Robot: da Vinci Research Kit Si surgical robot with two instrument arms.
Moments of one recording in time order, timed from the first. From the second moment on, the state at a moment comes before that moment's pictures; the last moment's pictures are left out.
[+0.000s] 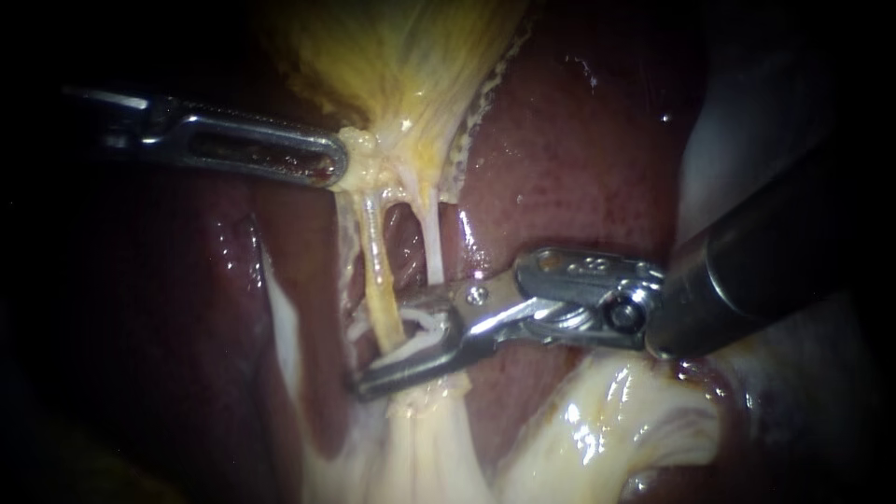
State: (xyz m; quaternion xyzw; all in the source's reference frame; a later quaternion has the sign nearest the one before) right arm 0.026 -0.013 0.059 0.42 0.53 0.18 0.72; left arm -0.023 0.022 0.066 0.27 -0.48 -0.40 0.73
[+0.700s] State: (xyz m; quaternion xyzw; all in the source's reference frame) right arm 0.027 -0.014 0.057 0.43 0.53 0.15 0.71; left arm -0.023 0.022 0.066 0.28 -0.48 -0.40 0.73
